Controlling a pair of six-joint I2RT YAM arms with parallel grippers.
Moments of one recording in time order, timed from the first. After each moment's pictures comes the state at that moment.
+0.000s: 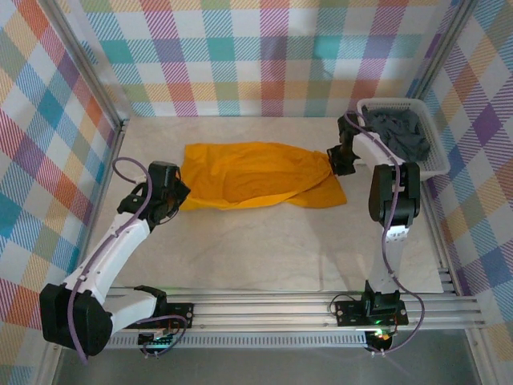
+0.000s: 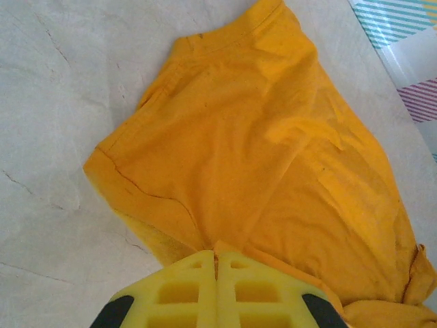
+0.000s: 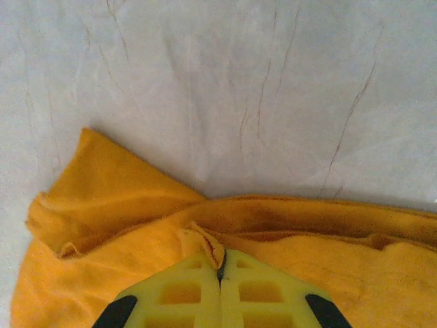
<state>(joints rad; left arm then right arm) -0.27 1.13 0.92 -0.61 -0.18 -1.05 0.12 2.15 1.74 -0.87 -0.07 1.38</state>
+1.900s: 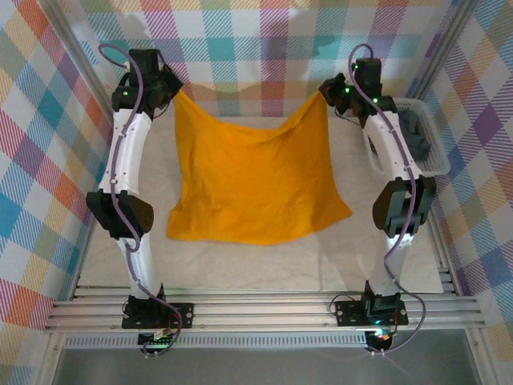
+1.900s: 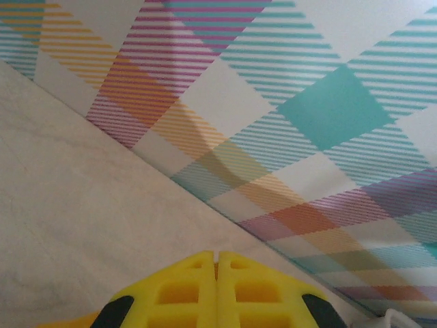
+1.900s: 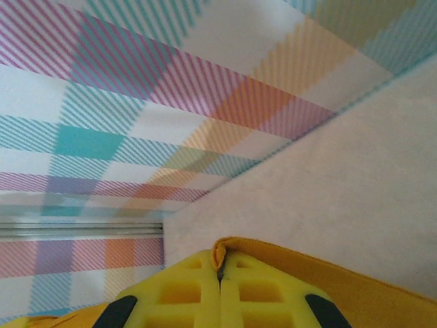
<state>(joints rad) -0.07 2.03 2.40 -0.85 0.00 -0.77 0.11 2.04 2.15 -0.53 -0.42 0.93</state>
